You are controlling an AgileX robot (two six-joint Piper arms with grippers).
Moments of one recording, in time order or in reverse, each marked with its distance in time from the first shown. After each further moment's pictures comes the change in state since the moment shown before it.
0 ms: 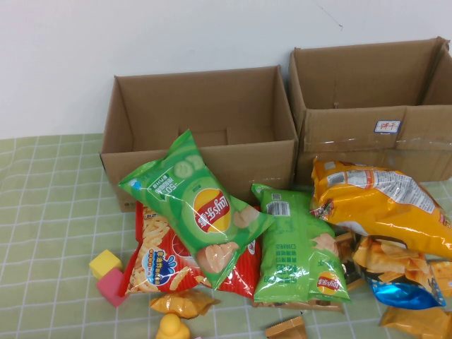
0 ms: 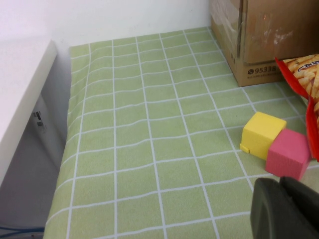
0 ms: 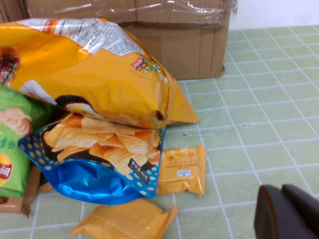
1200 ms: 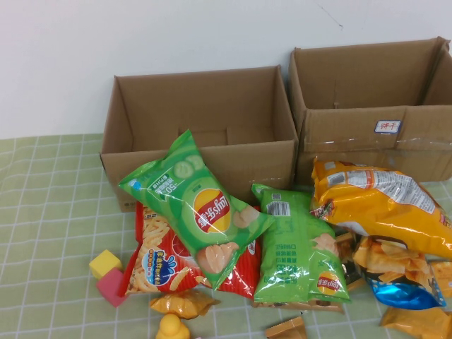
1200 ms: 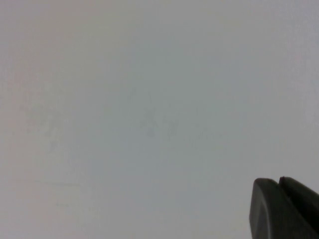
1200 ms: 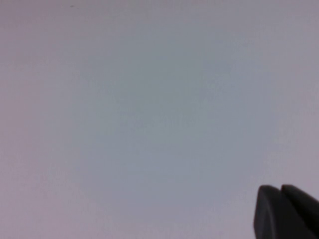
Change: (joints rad) right arm 0.000 0.000 0.006 0.082 -1.058 0.046; left arm 0.000 0.000 0.006 -0.096 -0.901 -0.126
